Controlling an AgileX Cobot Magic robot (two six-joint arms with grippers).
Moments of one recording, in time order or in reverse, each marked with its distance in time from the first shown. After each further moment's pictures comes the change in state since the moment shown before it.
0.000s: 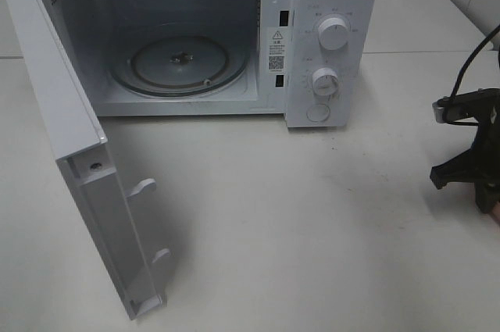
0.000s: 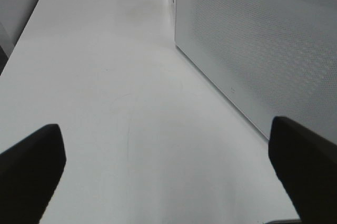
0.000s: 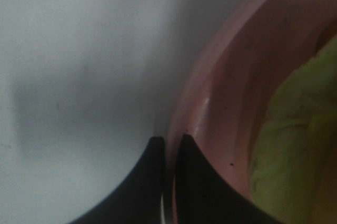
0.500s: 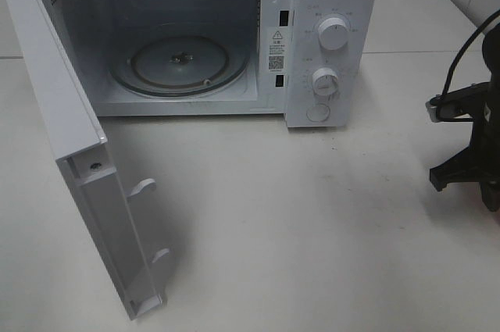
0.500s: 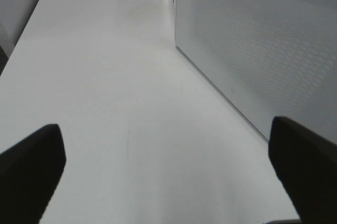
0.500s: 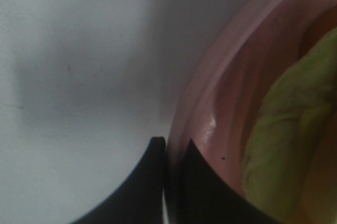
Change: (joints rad) left arm 0.000 0.000 0.000 0.000 0.000 0.000; right arm 0.092 -0.062 0.000 -0.096 0.122 0.099
